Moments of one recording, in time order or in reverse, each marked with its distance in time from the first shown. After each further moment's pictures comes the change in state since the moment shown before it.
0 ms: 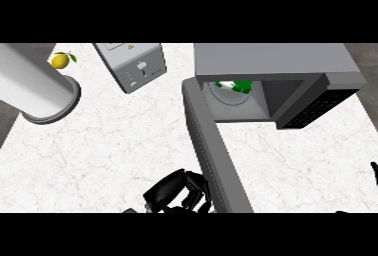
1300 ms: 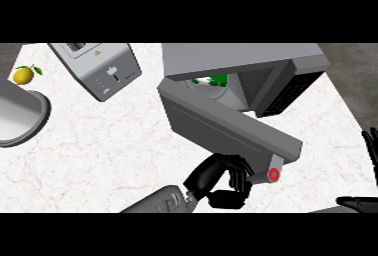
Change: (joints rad) left arm -0.477 0.018 -0.489 0.250 0.554 0.617 -0.085; right arm -0.042 -0.057 0.104 -0.261 -0.086 0.098 0.120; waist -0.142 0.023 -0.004
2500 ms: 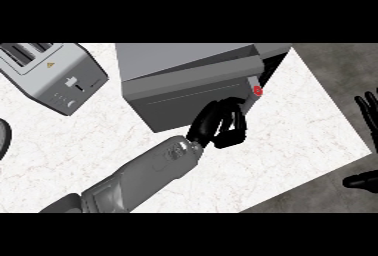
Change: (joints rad) left arm -0.356 0.003 0.057 0.231 0.210 0.178 0.054; right arm -0.147 -0.076 0.057 -0.139 -0.097 0.094 0.134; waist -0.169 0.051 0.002
